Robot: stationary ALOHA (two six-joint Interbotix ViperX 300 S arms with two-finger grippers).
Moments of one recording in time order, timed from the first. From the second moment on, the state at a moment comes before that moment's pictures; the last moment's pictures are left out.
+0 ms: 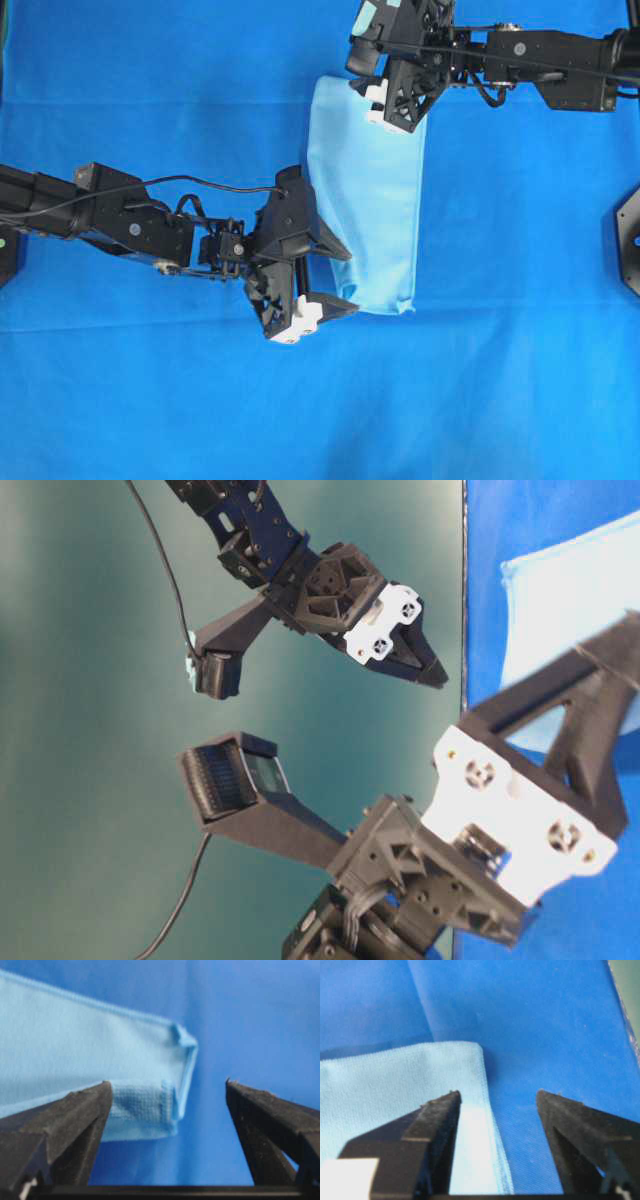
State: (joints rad) left arm -0.11 0.22 0.58 -0.04 -0.23 -0.29; right arm -0.42 0.08 0.53 -0.58 0.17 0.37
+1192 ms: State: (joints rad) left arm 0.14 -0.57 1.09 -0.03 -0.20 -0.05; right arm -0.30 -0.74 1.18 -0.54 -0.11 0.51
